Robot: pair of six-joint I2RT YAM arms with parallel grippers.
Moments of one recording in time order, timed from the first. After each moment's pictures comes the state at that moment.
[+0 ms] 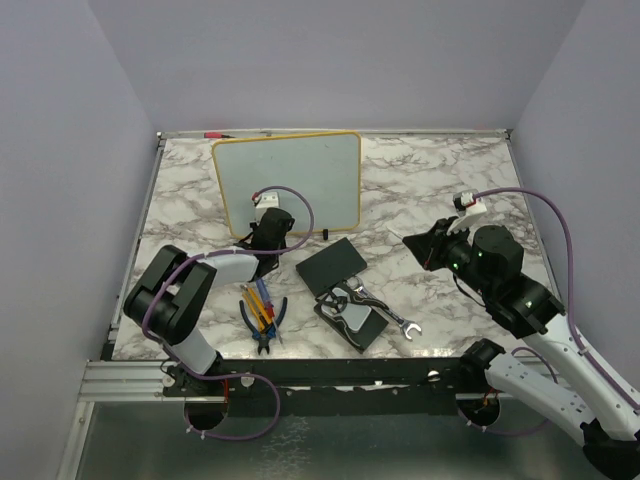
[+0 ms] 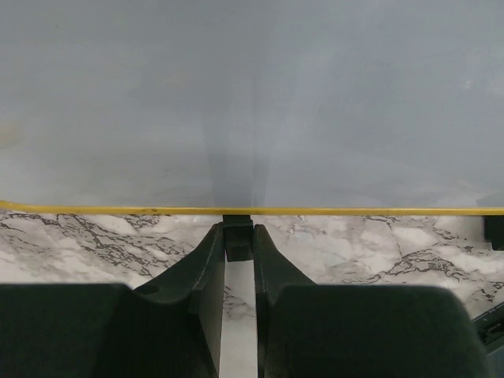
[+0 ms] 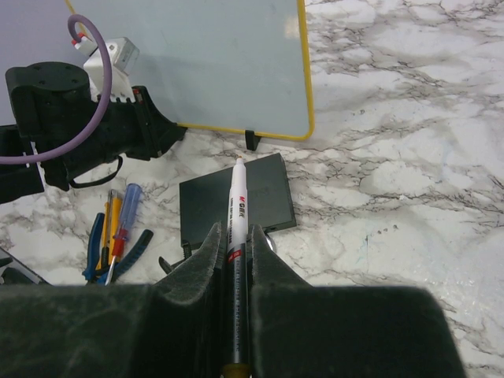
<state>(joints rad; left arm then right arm) -0.51 1.62 0.70 0.22 -0.41 -0.43 0.63 0.68 0.80 -0.38 0.08 0.37</state>
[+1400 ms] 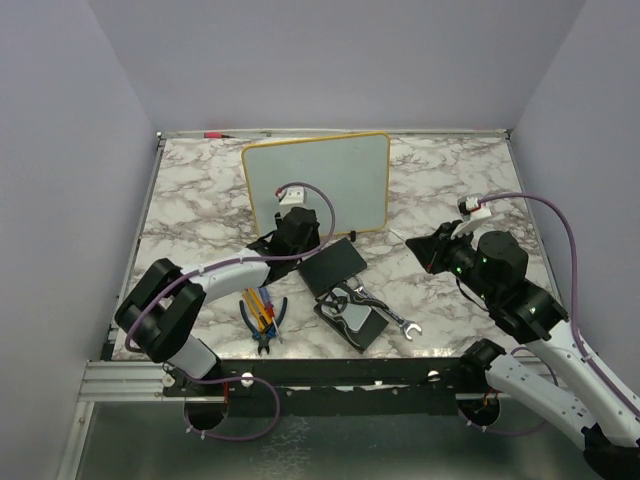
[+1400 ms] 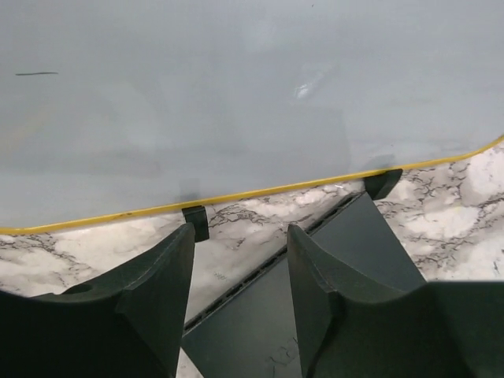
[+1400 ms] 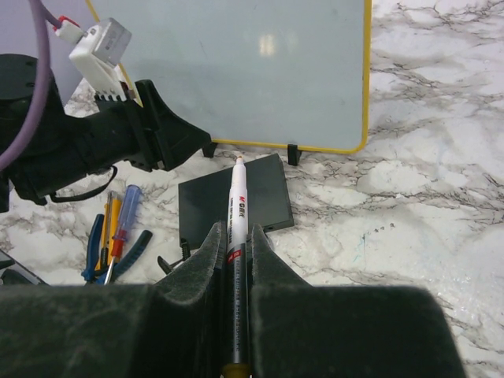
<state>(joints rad) -0.71 1.55 0.81 0.12 -0.41 -0.57 0.63 0.63 0.77 -0.39 0.09 0.37</state>
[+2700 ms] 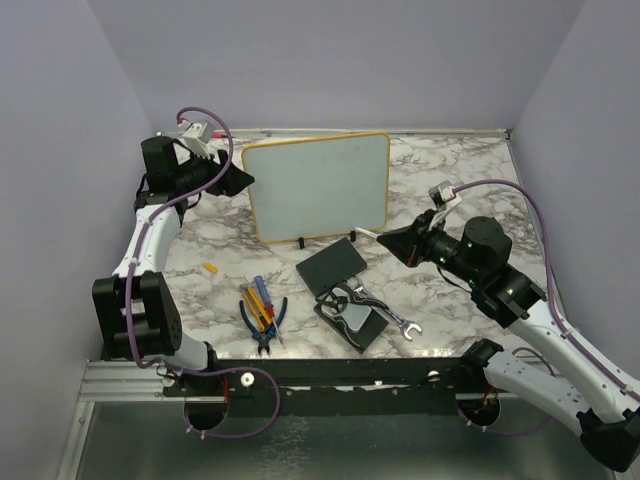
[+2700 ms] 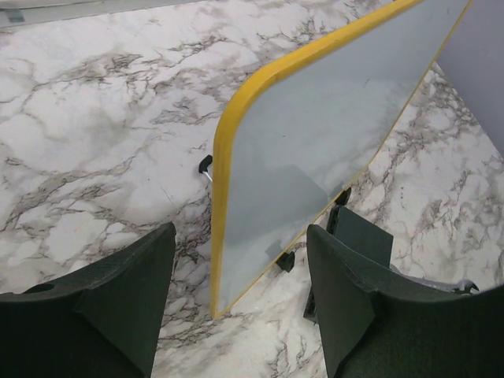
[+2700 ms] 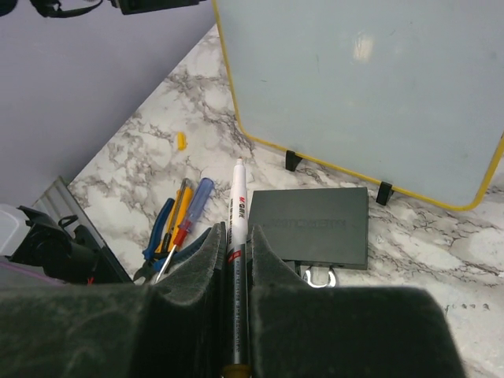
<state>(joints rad) 0.13 1.45 1.15 -0.11 0.82 -0.10 0.63 0.78 0.77 -0.15 -0.20 0.34</state>
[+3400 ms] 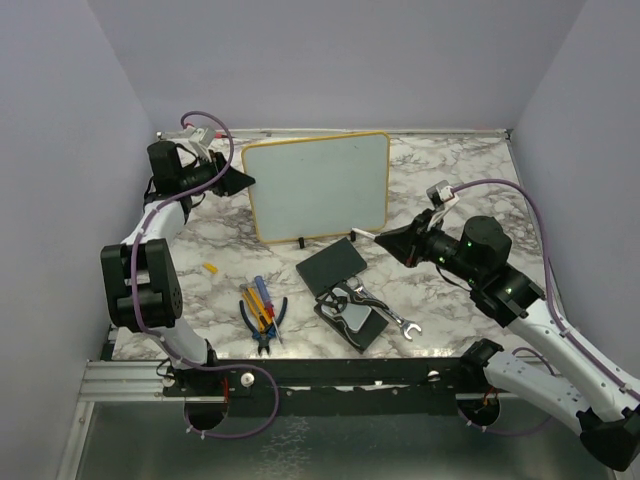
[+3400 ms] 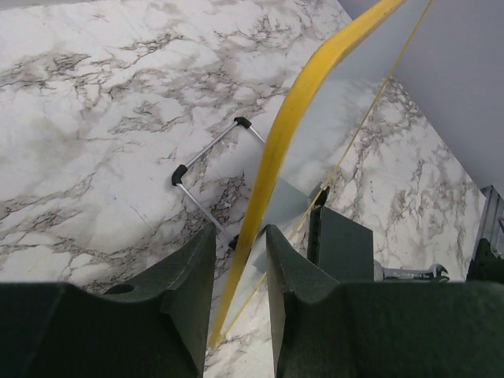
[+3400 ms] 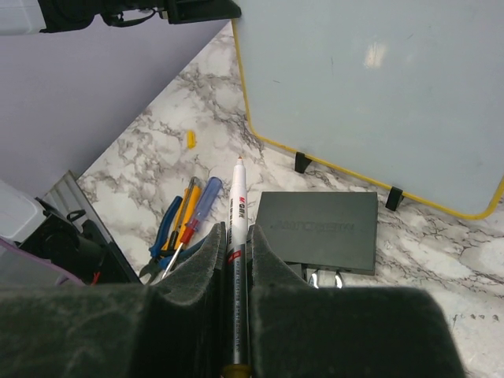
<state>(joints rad) 0.16 1.65 1.12 0.18 1.05 -0.20 0.63 0.79 0.77 -0.13 -0.24 0.34</state>
